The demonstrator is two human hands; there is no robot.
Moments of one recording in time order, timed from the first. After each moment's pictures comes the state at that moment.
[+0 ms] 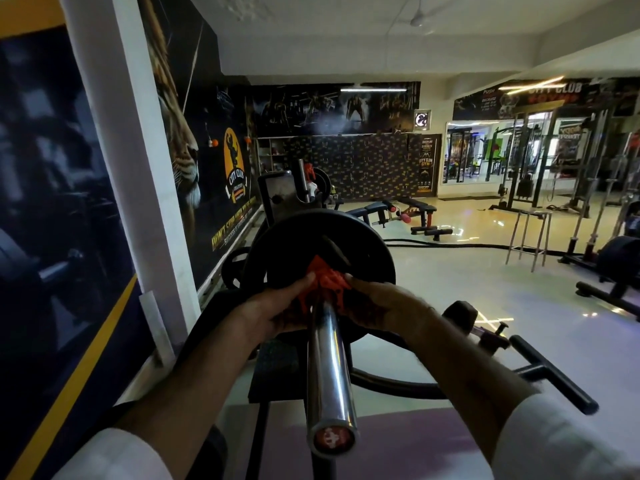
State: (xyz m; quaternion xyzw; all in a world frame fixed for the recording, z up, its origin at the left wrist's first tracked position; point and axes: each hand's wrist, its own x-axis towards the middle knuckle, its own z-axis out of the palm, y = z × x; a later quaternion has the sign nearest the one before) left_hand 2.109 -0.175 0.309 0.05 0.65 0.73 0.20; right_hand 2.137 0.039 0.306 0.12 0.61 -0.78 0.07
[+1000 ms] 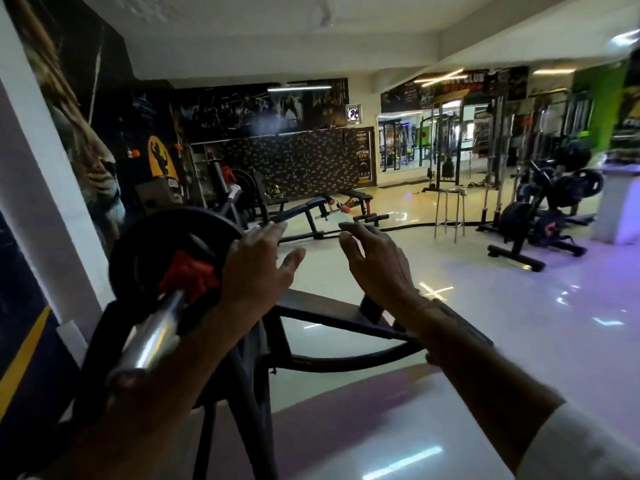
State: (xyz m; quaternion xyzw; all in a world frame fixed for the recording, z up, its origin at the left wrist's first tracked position) left_hand 2.285 0.032 0.357 0.27 0.89 0.22 -0.30; right_hand 2.338 0.225 0.327 0.00 0.86 -0.29 -0.42
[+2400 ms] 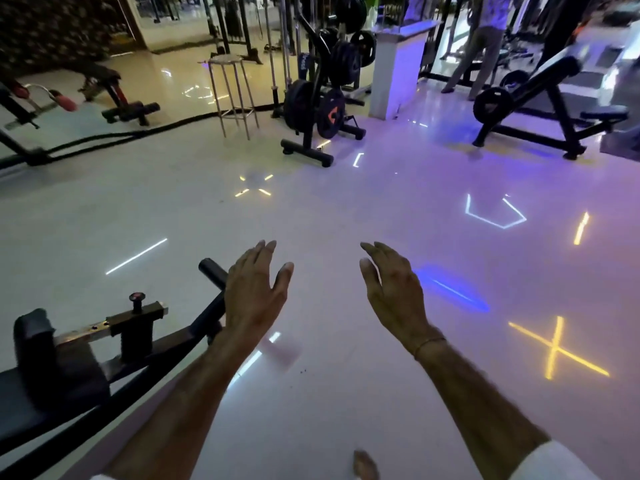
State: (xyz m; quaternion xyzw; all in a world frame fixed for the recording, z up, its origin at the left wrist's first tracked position) left_hand 2.076 1.094 0.076 0.43 0.85 0.31 0.03; right_hand 2.267 1.228 0.051 0.44 0.81 -0.23 -0.31
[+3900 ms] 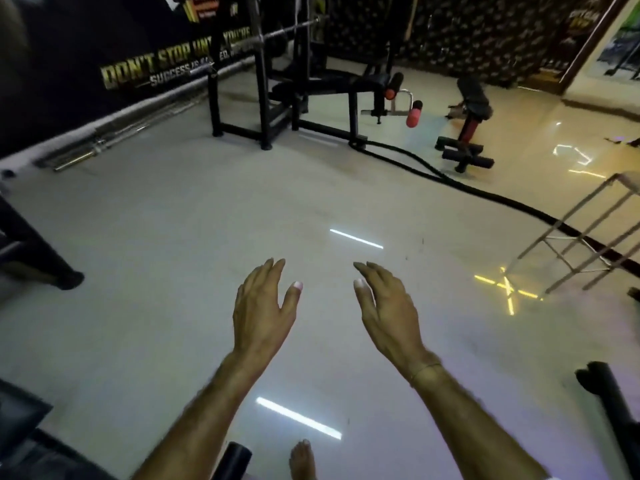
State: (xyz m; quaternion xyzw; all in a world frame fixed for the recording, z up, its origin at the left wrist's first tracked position) left_hand 1.149 1.543 0.040 -0.15 0.92 0.34 -0.14; right_hand 1.100 1.753 0.048 -0.13 0.94 -0.32 -0.07
